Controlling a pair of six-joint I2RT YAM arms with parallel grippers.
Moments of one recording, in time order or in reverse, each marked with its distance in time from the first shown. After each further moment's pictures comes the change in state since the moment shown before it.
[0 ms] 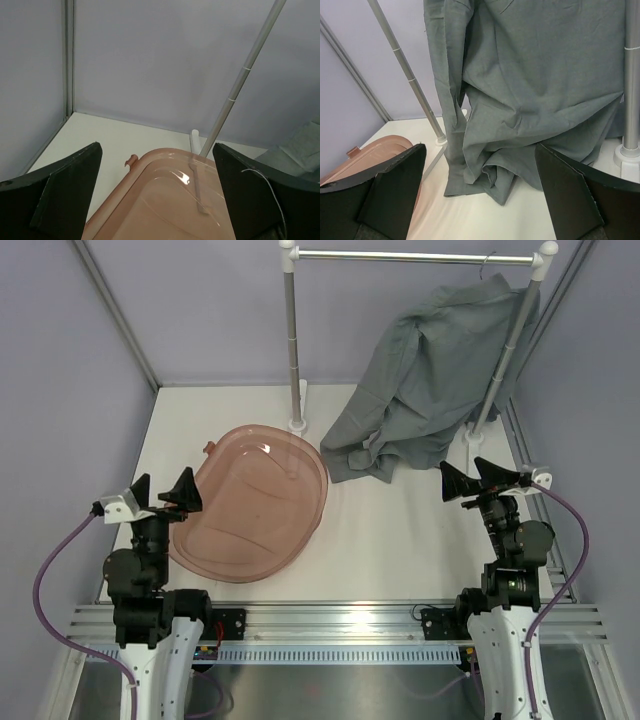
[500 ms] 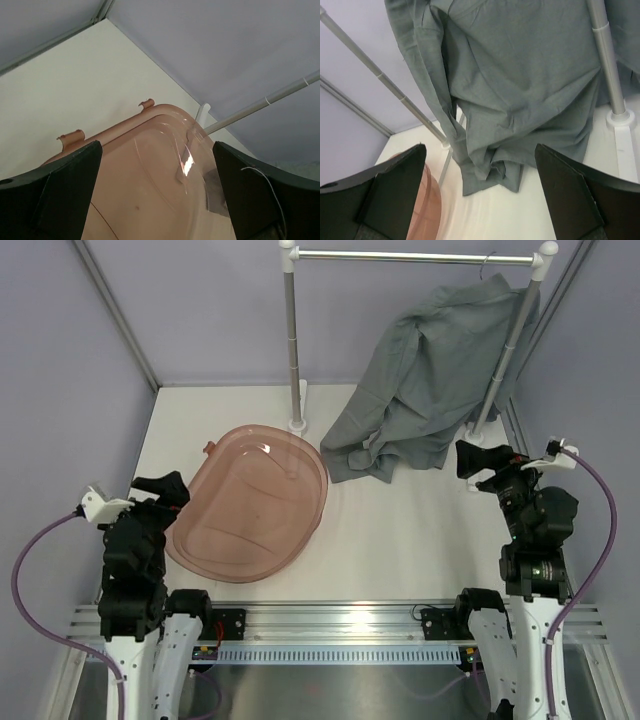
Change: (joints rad) left arm 0.001 0.133 0.162 -0.424 -0.249 -0.466; right arm 0.000 0.139 0.331 -0.369 0.133 0.121
